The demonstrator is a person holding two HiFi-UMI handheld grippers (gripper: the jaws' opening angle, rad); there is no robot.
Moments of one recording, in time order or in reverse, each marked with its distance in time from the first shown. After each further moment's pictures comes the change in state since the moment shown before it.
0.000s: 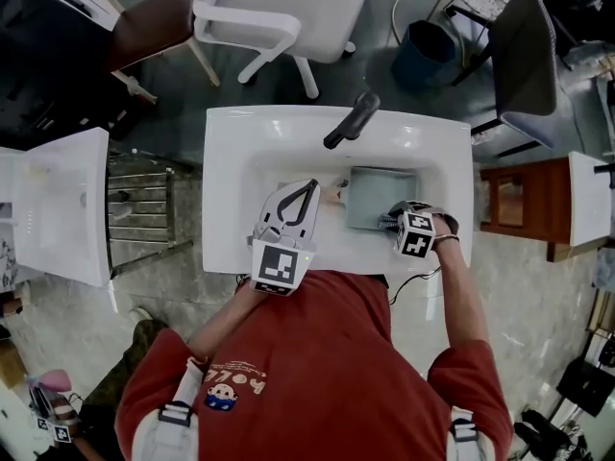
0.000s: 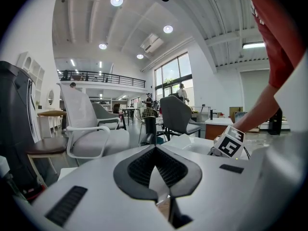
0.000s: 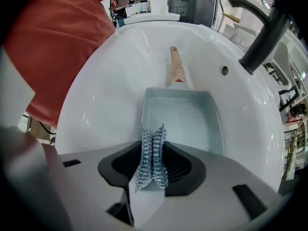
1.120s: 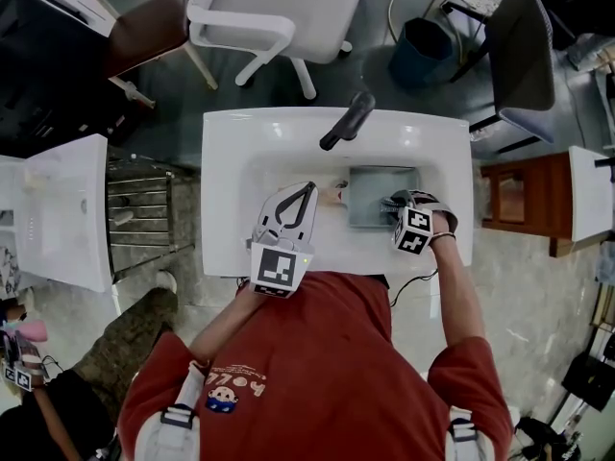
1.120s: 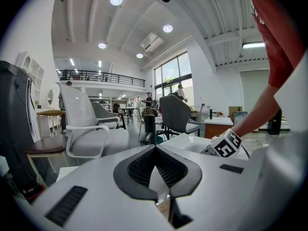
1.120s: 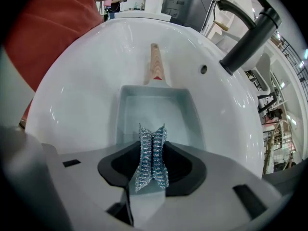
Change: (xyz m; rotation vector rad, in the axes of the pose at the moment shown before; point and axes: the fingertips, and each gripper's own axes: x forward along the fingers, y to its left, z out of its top) left arm 0.001 0.000 -0.004 0.005 0.008 -0.005; right arm 0.008 -0.045 -0.006 0.019 0.004 -0.232
